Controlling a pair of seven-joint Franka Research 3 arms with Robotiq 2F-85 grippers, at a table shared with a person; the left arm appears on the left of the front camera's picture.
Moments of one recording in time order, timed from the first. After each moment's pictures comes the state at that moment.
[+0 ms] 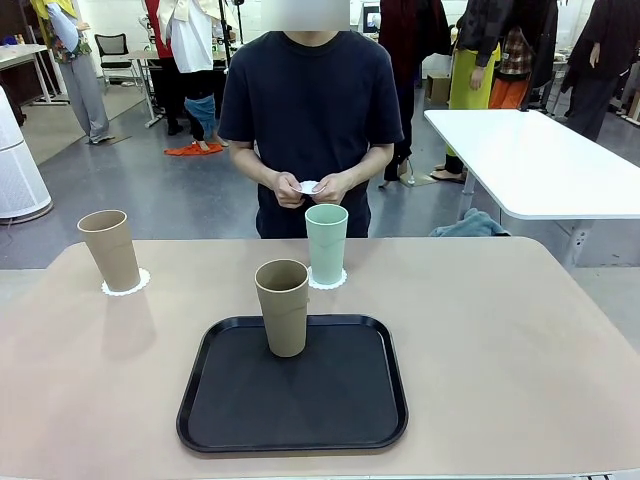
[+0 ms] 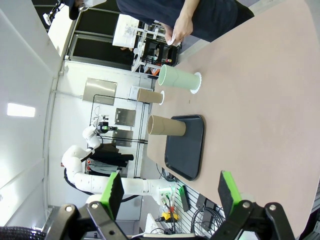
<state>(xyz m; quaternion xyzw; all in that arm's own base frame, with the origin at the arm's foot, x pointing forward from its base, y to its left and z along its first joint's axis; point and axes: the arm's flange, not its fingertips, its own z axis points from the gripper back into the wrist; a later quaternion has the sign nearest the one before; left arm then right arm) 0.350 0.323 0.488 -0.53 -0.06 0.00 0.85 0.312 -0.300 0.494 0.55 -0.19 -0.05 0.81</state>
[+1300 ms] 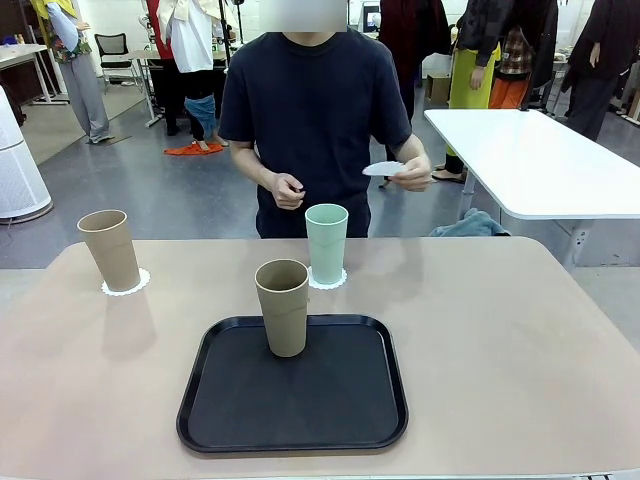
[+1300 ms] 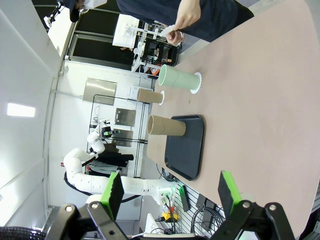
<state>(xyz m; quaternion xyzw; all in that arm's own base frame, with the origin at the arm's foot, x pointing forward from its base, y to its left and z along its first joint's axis) 0.315 0.320 0.453 -0.57 -0.14 -0.07 0.81 0.312 -0.300 0.494 0.55 -0.19 -0.05 0.81</state>
